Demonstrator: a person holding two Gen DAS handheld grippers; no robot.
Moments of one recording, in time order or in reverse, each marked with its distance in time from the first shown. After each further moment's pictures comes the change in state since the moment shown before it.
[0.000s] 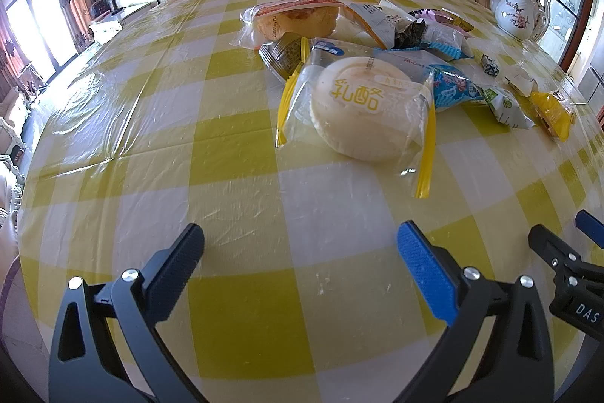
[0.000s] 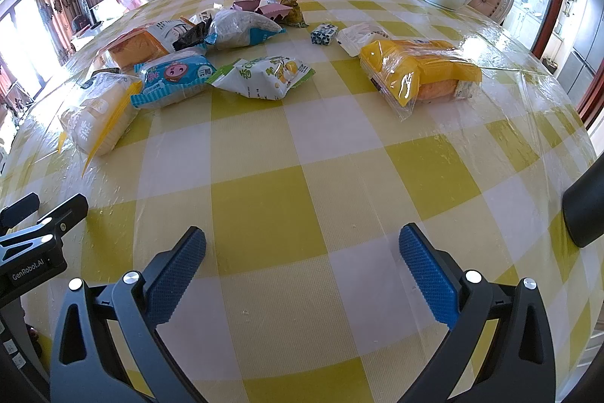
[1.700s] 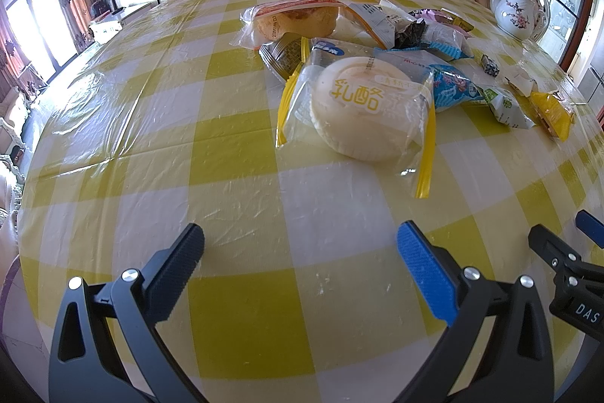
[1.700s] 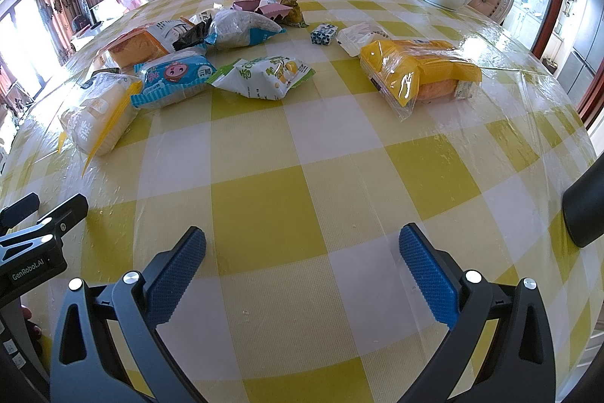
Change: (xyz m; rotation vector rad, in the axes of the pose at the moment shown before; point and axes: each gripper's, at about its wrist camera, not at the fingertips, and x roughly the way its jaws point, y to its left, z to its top) left arm 0.000 0.000 0.000 0.000 0.000 0.000; right arm -0.001 0.000 0.000 0.000 0.000 0.000
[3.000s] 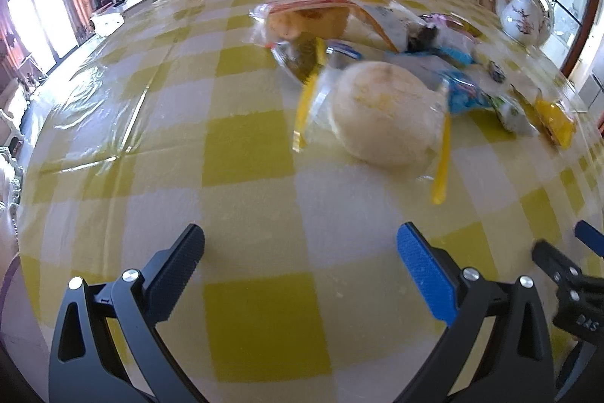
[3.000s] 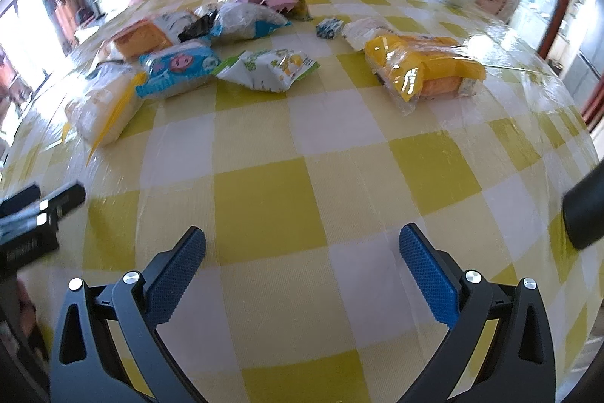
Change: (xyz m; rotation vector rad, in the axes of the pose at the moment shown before) left arm 0.005 0.014 0.008 -0.023 0.017 -0.011; right arm 0.000 0.000 0.003 -0.057 0.056 0.032
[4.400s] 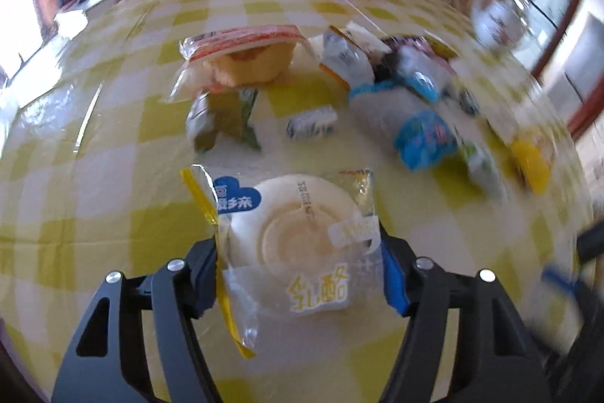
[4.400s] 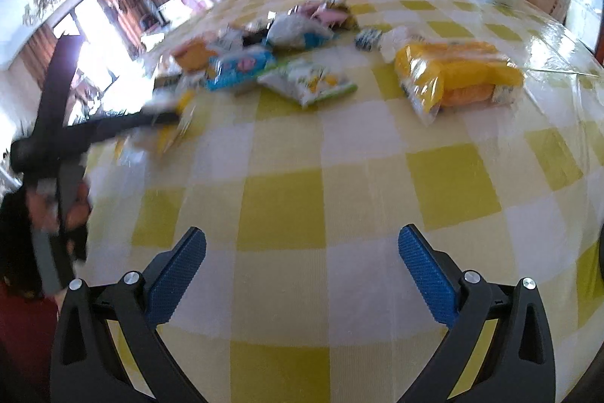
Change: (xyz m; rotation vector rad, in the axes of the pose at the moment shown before) left arm 0.020 -0.023 0.057 0.061 0.030 -0.153; right arm -0.019 -0.038 0.002 -0.003 -0.071 0.290
